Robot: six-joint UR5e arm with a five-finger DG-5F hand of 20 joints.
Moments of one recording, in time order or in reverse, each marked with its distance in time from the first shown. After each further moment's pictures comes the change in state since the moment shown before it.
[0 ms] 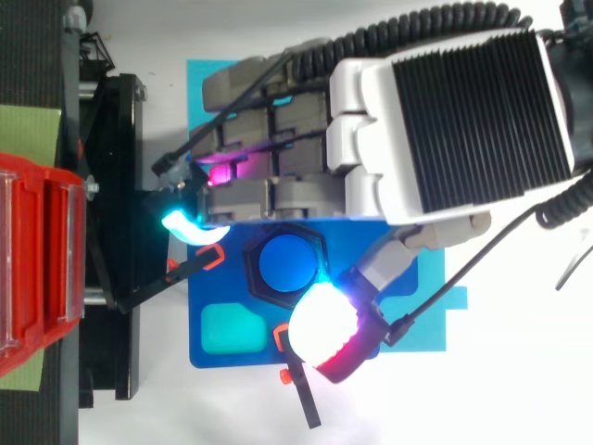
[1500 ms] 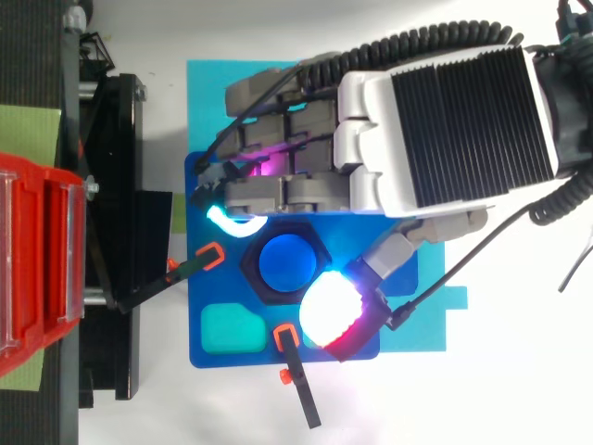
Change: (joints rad) arm -0.005 0.000 -0.036 -0.018 0.016 -0.002
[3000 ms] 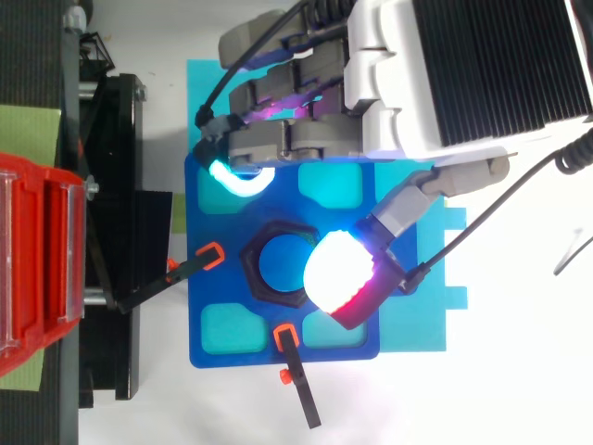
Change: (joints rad) arm -0.043 0.000 0.062 -0.027 -0.057 -0.001
